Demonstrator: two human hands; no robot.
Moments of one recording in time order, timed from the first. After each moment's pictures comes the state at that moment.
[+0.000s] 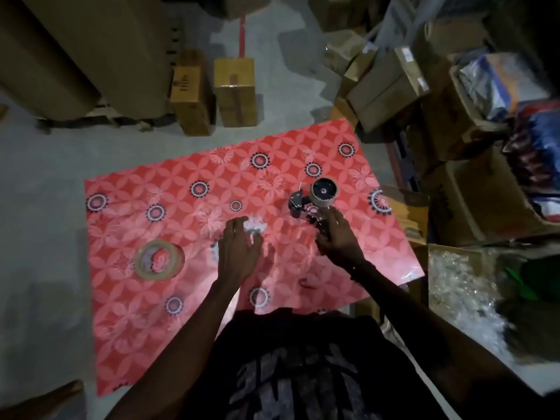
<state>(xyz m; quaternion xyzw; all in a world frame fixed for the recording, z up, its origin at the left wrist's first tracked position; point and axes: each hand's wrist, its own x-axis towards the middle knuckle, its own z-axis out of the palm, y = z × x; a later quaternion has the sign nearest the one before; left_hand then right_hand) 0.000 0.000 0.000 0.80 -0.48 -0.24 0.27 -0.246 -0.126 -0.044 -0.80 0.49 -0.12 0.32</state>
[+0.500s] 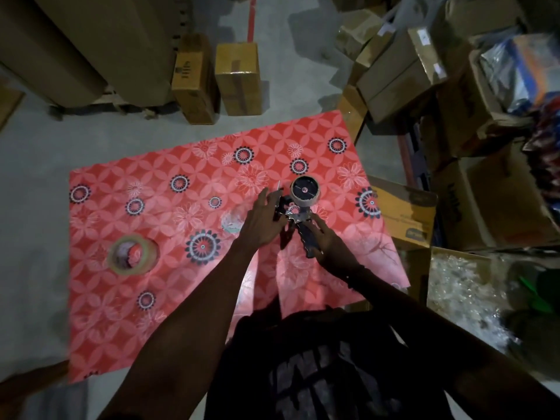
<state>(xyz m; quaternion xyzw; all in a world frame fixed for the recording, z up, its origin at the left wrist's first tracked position) -0.075 -0.127 -0.033 0.75 -0.55 -0.34 0.13 -0.305 -0.154 -0.065 -0.87 0.36 -0.09 0.33</state>
